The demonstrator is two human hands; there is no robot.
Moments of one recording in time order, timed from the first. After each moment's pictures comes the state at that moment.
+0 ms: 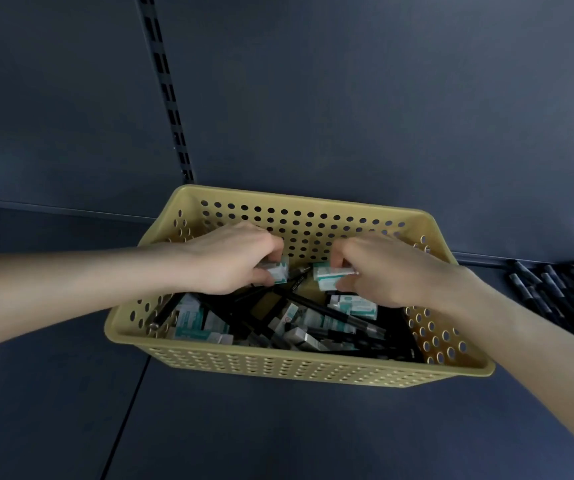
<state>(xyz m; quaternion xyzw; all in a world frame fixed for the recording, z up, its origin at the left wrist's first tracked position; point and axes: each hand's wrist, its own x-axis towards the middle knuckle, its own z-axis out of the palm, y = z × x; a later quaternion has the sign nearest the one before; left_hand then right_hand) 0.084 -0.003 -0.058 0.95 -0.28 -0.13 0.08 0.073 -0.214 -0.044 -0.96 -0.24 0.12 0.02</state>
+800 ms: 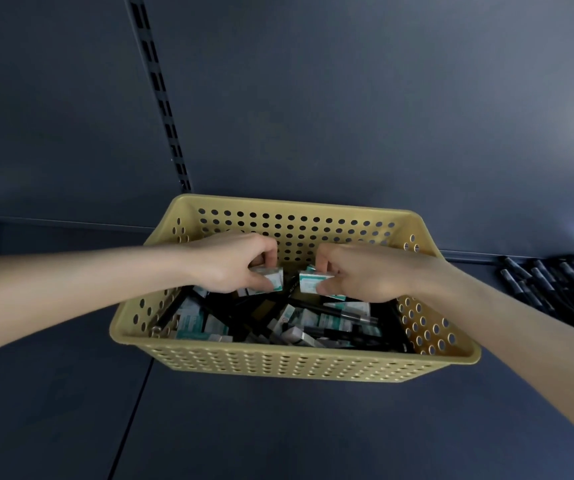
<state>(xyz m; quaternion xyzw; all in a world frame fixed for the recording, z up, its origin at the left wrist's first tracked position) 0.088 -0.005 -0.052 0.94 -0.22 -0.21 0.14 0.079 -0.210 -0.044 -0.94 -0.24 0.24 0.07</state>
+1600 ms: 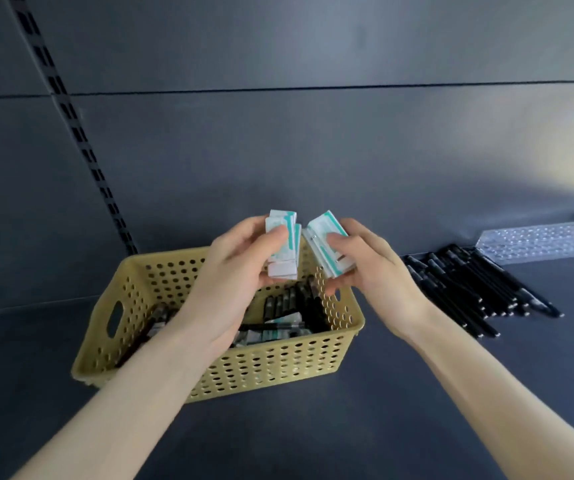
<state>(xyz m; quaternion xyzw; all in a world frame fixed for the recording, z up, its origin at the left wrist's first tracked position) -0.005 -0.092 0.016 0.65 -0.13 -0.07 0.75 -0.024 -0.254 0.005 -0.72 -0.05 -0.05 0.69</state>
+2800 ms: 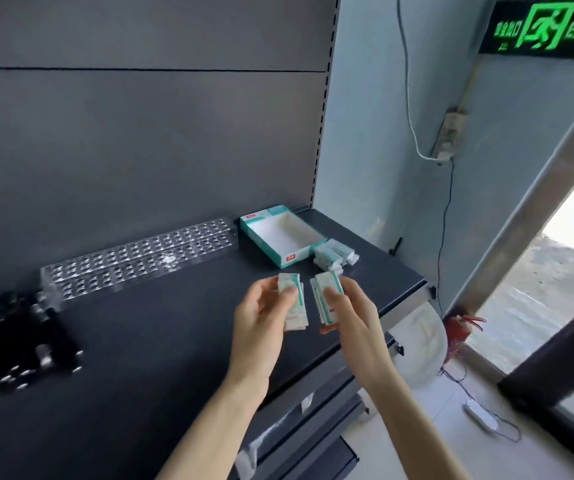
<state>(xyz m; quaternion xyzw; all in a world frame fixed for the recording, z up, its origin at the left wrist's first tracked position) -0.166 -0.750 -0.080 0.58 -0.15 -0.20 0.78 -0.236 -0.855 -0.090 -0.71 0.20 -0.29 0.62</state>
